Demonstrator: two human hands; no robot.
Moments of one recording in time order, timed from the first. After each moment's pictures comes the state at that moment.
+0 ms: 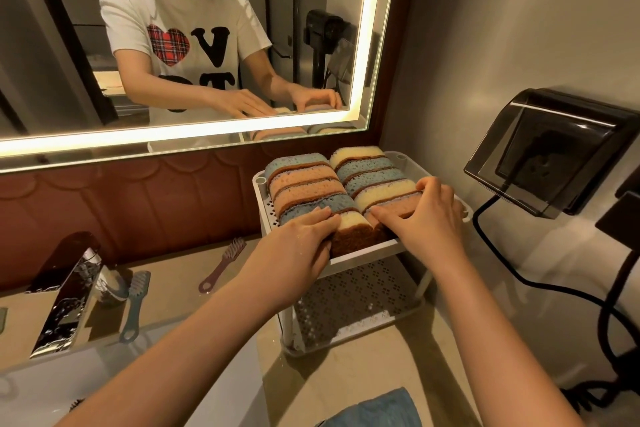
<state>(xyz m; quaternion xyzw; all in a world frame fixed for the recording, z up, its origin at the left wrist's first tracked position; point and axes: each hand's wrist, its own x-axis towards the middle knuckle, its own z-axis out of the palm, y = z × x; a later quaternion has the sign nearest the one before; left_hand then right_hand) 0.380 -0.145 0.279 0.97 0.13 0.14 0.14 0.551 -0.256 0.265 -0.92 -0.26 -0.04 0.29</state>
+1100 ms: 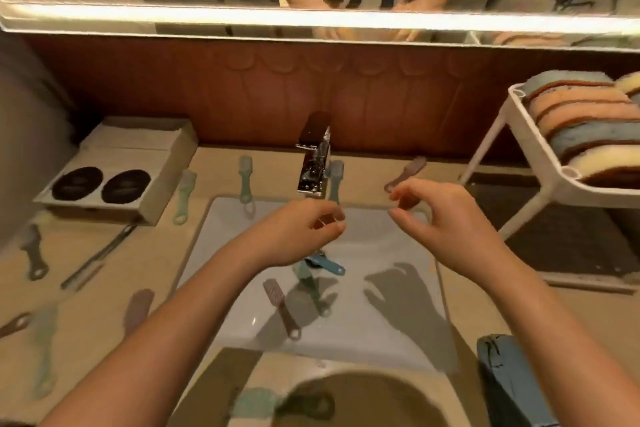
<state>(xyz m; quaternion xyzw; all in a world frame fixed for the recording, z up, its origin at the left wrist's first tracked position) 0.100 -0.062 0.219 0.88 0.35 0.02 0.32 0.286 -0.161 0.237 -0.72 -0.65 0.10 0.23</state>
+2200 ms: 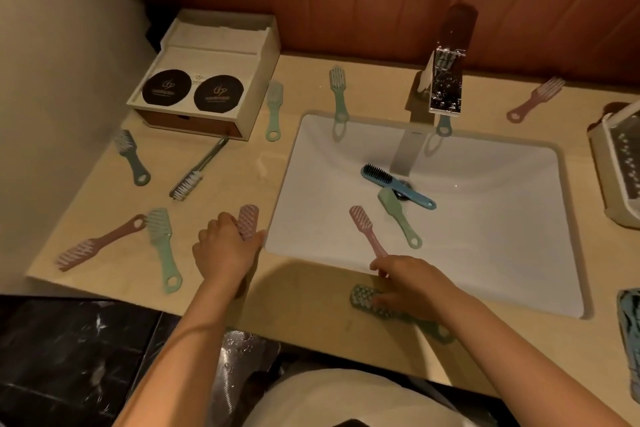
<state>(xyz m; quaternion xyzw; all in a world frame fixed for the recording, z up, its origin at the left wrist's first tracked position) -0.163 -0.058 0.044 0.61 0.78 0.03 0.16 0.091 -0.153 0.062 -0.64 -0.66 0.38 -0.10</state>
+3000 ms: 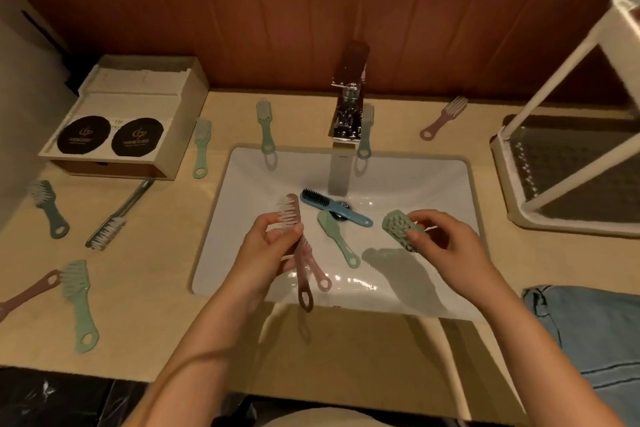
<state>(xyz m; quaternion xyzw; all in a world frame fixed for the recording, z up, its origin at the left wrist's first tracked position) -0.006 -0.084 0.107 0.44 0.55 0.27 0.66 0.233 -0.179 0.107 -0.72 -0.47 0.34 0.37</state>
